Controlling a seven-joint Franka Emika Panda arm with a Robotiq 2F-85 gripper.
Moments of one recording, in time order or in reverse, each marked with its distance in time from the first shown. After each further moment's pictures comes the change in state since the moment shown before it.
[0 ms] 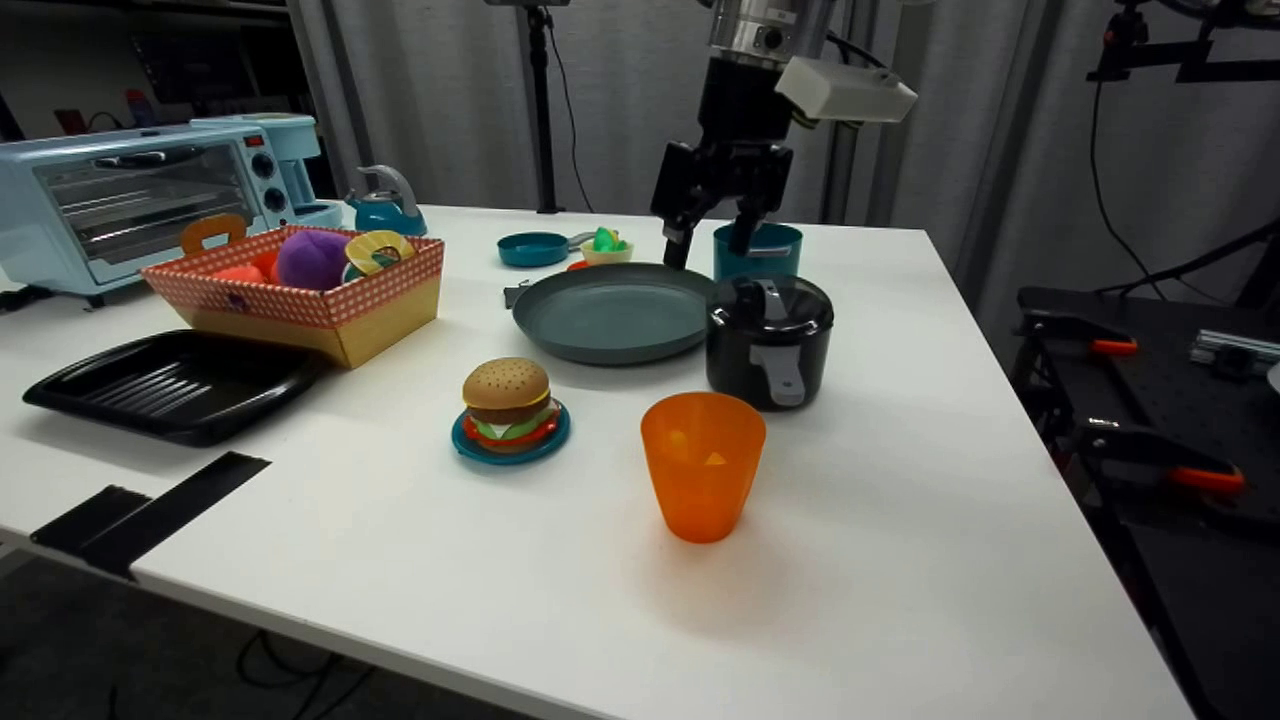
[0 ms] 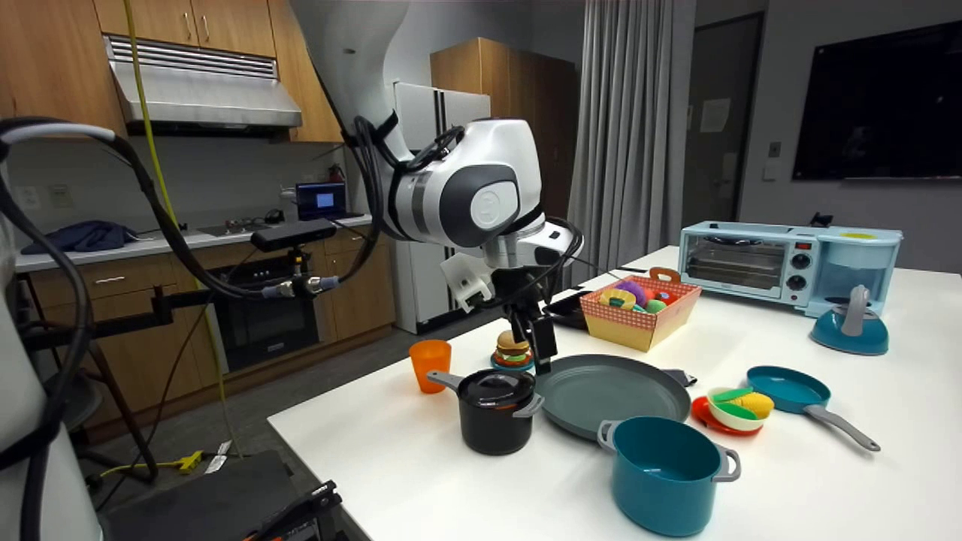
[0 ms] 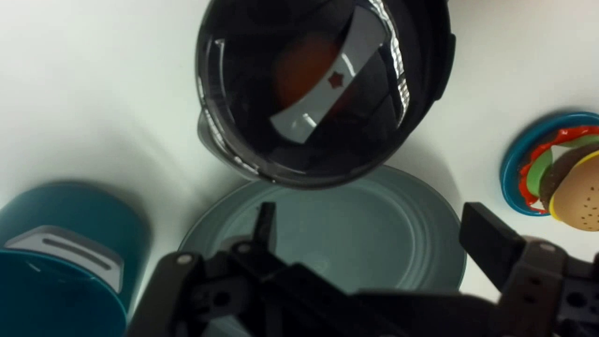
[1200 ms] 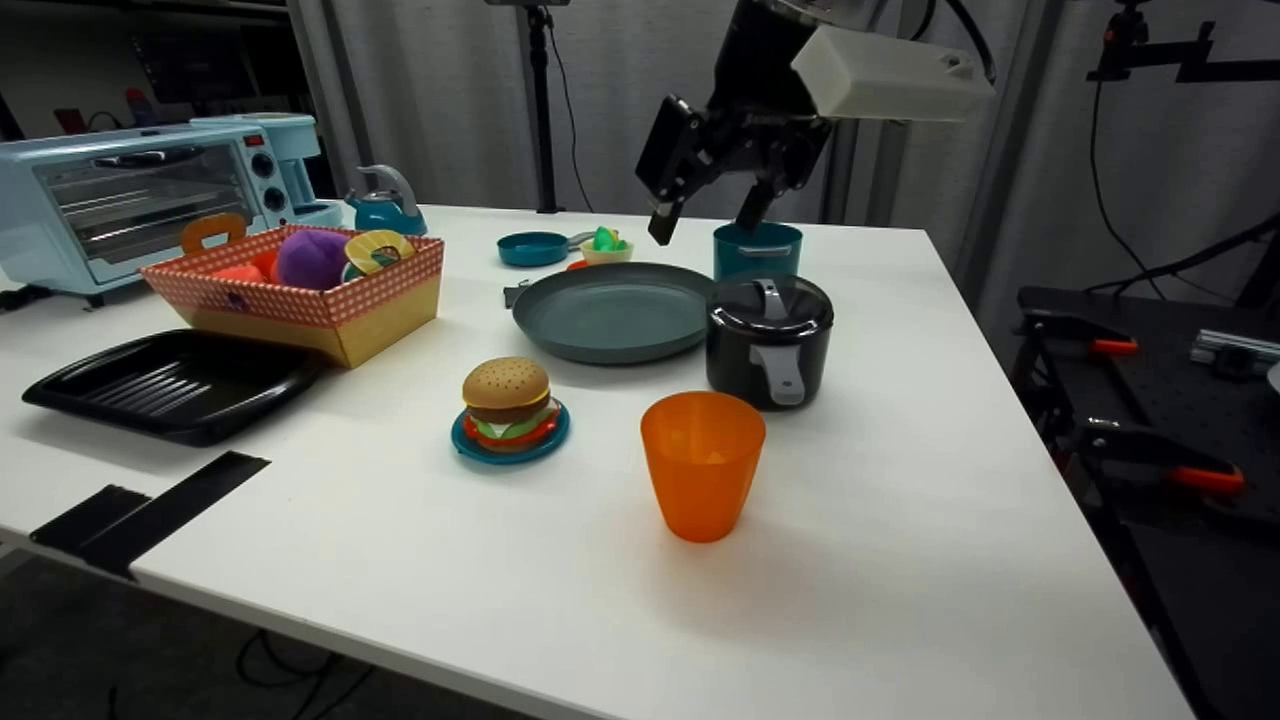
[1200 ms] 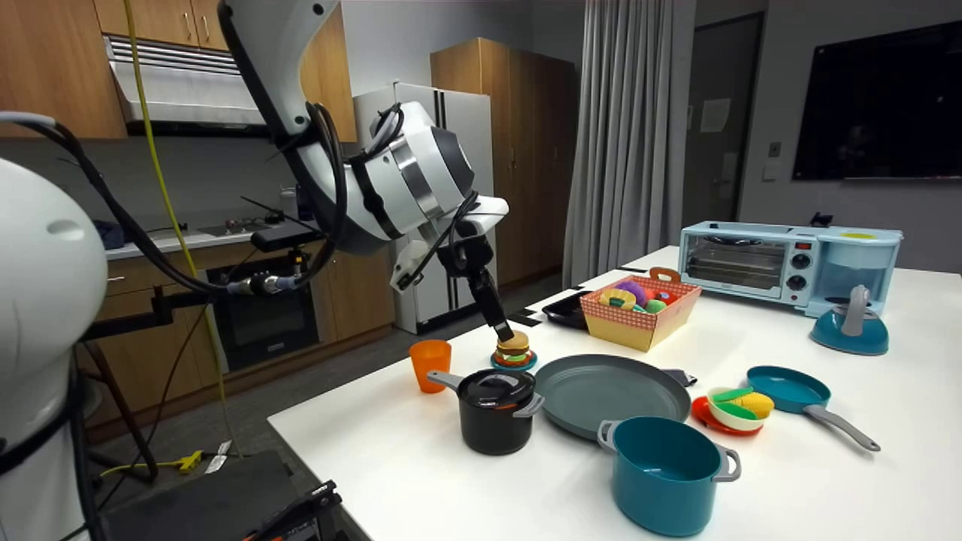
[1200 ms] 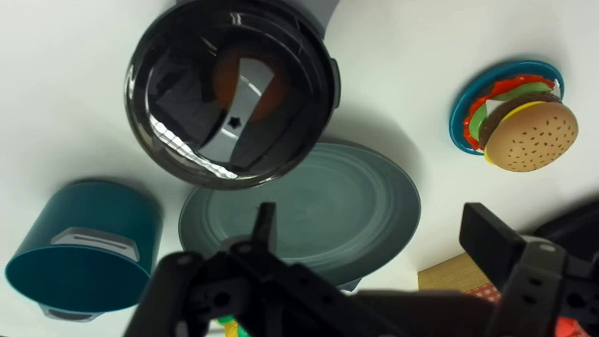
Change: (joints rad) arm 0.512 -0.116 -0.426 -0.050 -0.866 0.005 1.073
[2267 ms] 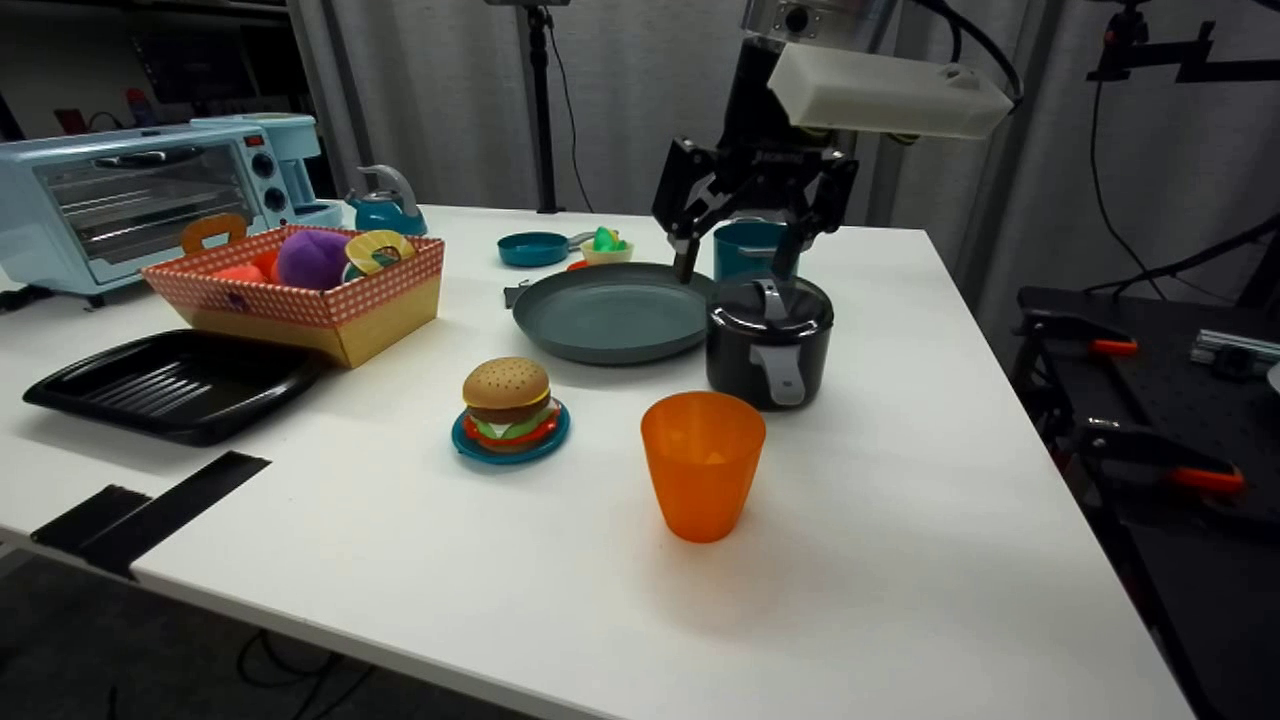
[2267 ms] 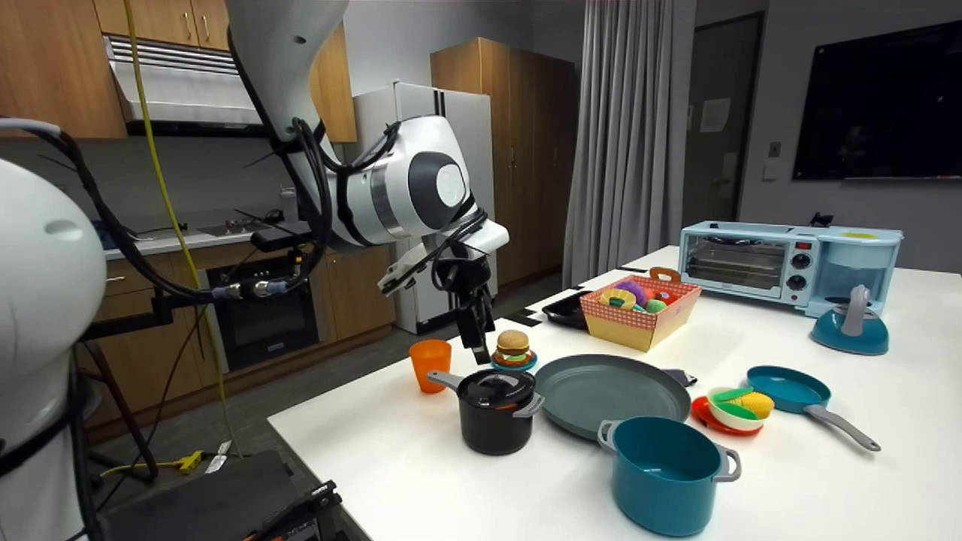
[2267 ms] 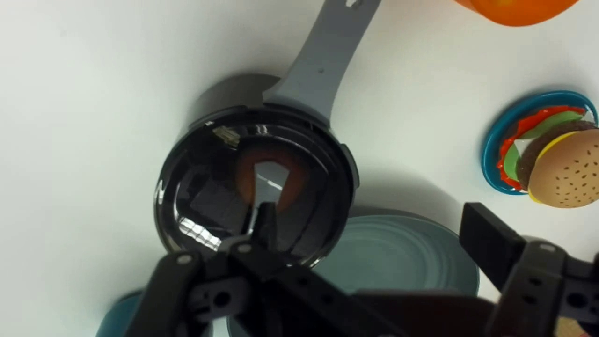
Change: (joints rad) arm -0.007 0.037 0.053 -0.033 0.507 -0.013 -0.210
